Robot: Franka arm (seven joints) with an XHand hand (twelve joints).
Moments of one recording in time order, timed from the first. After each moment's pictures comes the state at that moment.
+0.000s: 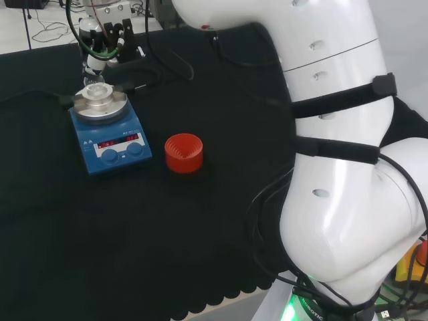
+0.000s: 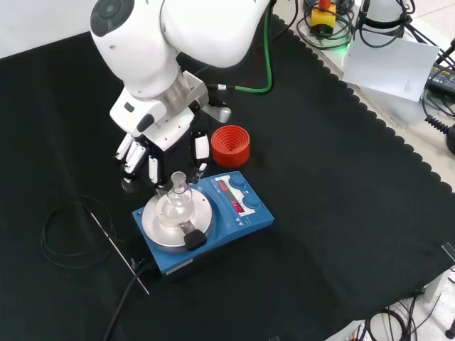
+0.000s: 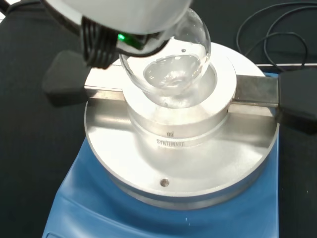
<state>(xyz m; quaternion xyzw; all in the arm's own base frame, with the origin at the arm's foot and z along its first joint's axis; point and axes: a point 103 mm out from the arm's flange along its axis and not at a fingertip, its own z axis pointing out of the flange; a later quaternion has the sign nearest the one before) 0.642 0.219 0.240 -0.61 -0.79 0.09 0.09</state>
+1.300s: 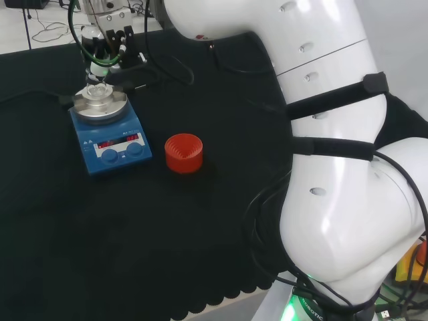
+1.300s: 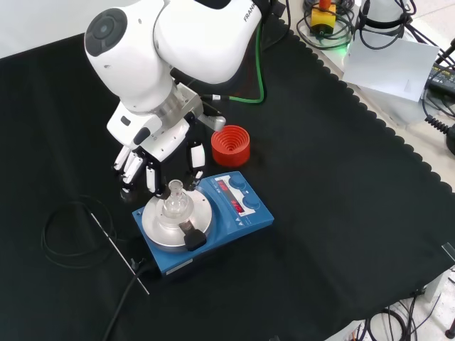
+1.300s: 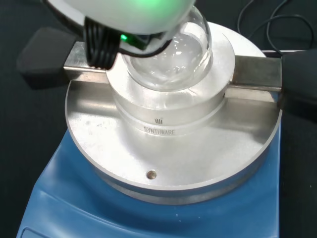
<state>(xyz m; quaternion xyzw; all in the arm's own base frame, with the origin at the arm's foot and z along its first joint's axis) 0.650 0.215 0.218 -0.60 -0.79 0.10 0.10</state>
